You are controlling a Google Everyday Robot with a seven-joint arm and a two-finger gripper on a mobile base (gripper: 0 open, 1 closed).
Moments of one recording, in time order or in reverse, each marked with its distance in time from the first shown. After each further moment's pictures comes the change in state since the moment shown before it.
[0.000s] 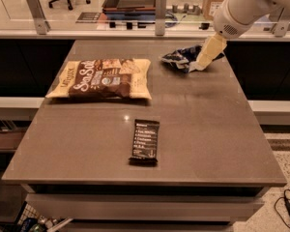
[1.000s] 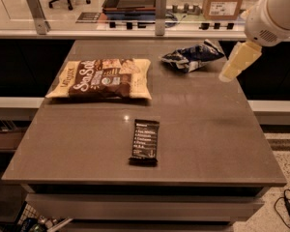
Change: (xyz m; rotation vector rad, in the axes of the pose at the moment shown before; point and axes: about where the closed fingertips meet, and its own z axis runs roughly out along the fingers) arm 0.042 0.047 -0.088 0.037 0.055 0.014
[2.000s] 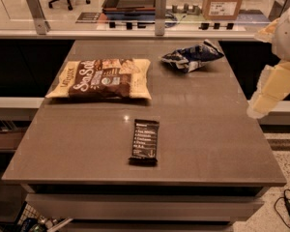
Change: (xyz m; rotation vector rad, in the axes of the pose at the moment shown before) arm 0.020 0.097 -0.084 -0.185 0.091 -0.075
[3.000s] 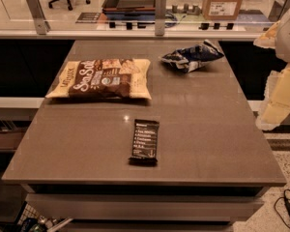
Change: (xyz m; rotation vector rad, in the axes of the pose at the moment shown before) arm -0.004 0.030 -0.018 -0.077 0.058 -0.039
